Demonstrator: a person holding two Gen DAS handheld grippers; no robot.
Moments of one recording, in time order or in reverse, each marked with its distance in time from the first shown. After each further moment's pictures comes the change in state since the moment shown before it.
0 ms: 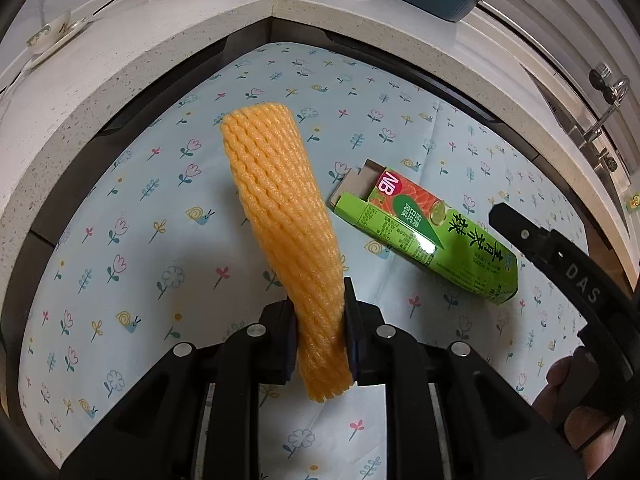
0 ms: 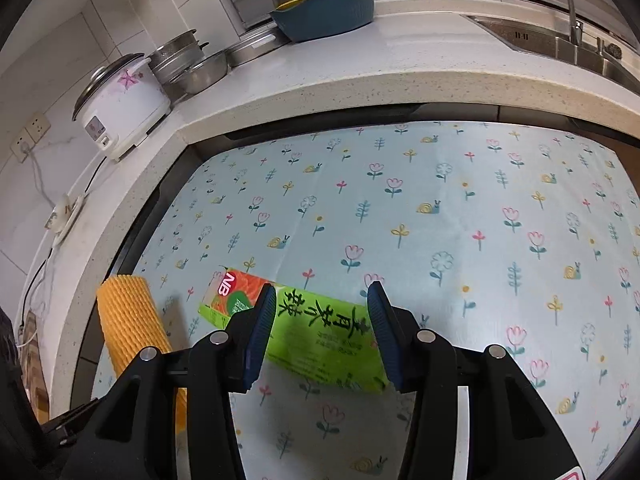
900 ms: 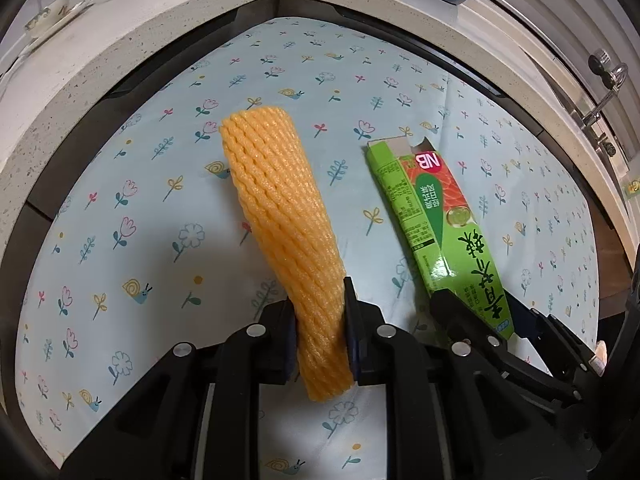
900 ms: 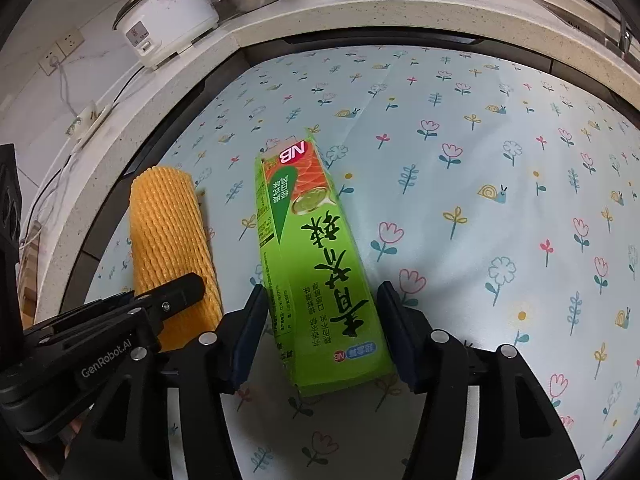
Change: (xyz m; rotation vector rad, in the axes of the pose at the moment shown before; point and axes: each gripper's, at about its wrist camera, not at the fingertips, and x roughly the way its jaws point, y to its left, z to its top) left arm -0.004 0.023 -0.012 0.007 0.056 0.008; right arm 0.006 0.038 -0.080 -0.166 0.174 0.042
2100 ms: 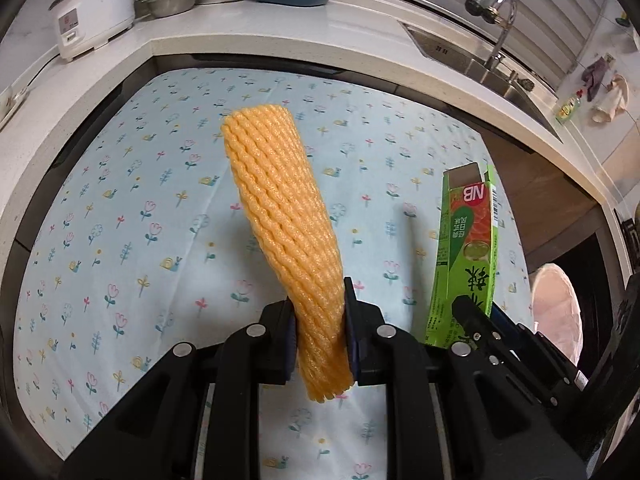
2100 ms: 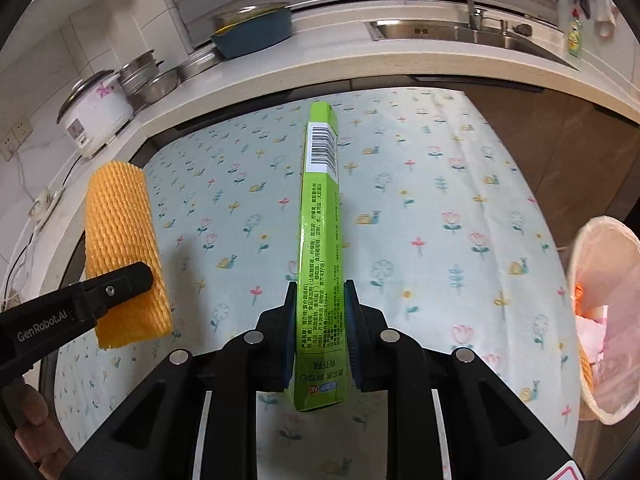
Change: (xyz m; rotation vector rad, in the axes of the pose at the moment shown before) left arm -0.079 -0.145 -0.081 0.286 -0.075 -0.135; right arm -0.149 -0.110 -0.099 0.266 -0.236 -0.227
